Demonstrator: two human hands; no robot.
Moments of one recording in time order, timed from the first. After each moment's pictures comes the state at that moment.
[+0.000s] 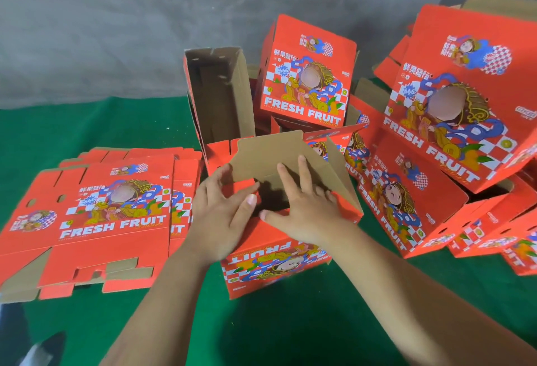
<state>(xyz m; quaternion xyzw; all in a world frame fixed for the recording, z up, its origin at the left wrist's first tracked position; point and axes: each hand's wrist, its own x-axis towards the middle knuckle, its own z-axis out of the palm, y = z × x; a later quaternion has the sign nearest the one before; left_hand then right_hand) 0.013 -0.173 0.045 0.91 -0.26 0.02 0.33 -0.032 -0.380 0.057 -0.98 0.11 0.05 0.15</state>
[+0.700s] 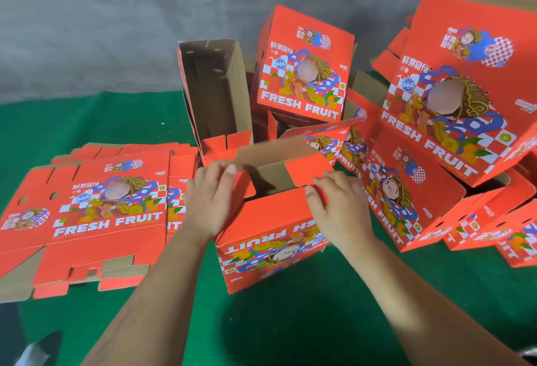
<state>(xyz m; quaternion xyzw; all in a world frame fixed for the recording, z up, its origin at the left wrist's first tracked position) 0.042 -0.184 0.049 0.89 -0.13 0.00 0.43 -0.067 -0.416 0.036 -0.95 0.16 -0.21 0.17</state>
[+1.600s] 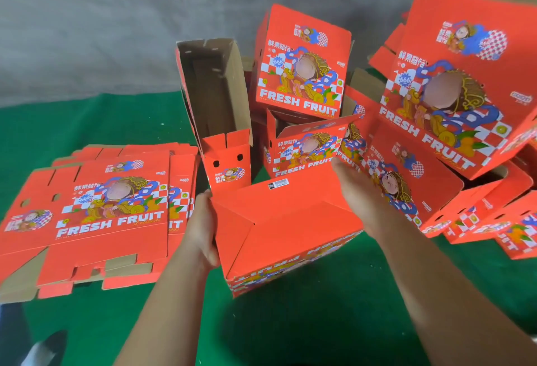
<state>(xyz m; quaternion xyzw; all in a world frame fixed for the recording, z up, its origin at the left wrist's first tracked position) 0.010 -0.177 0.044 0.50 0.19 -0.36 0.76 -0.055 -0.446 0.067 -0.83 0.33 -0.06 0.45</state>
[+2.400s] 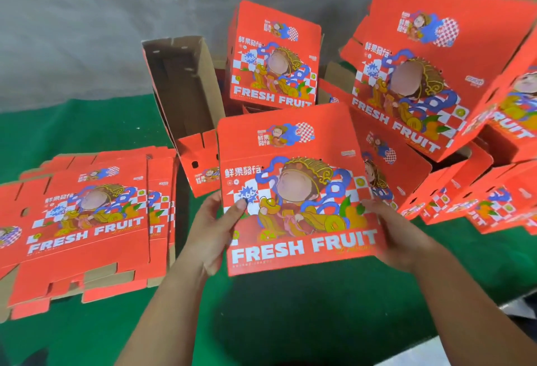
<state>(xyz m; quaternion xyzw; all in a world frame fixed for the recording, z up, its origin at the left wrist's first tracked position) -0.013 -0.205 0.011 0.57 -0.02 -0.26 0.78 -0.168 -0.497 0.023 -0.48 0.31 0.01 0.82</state>
